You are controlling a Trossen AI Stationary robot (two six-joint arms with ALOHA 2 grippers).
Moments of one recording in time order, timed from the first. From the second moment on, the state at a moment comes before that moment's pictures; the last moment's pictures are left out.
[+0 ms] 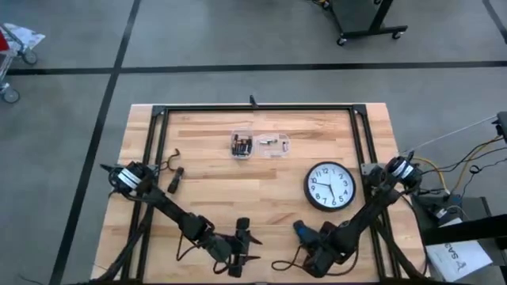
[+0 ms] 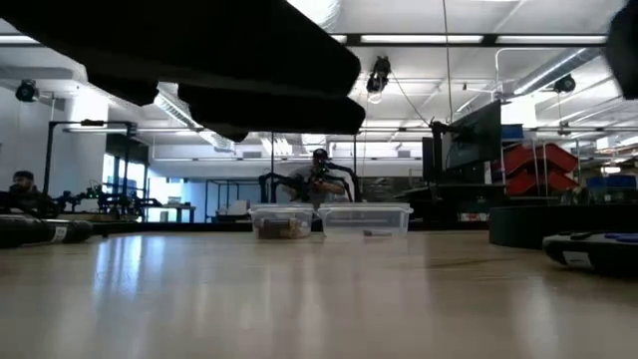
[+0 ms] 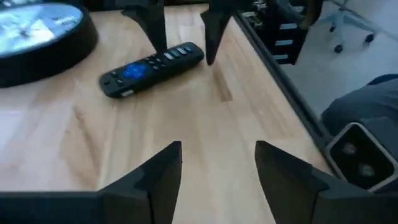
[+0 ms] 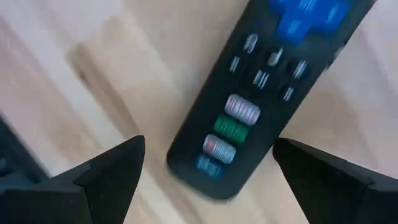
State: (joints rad) left arm -0.65 1.97 1.03 0.47 -0.46 -0.23; right arm 0.76 1.88 1.16 -0.67 0.13 1.36
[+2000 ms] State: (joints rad) left arm -0.62 1.97 1.03 0.64 -0.64 0.44; right arm 0.39 1.87 1.53 -0.68 -0.37 0.79
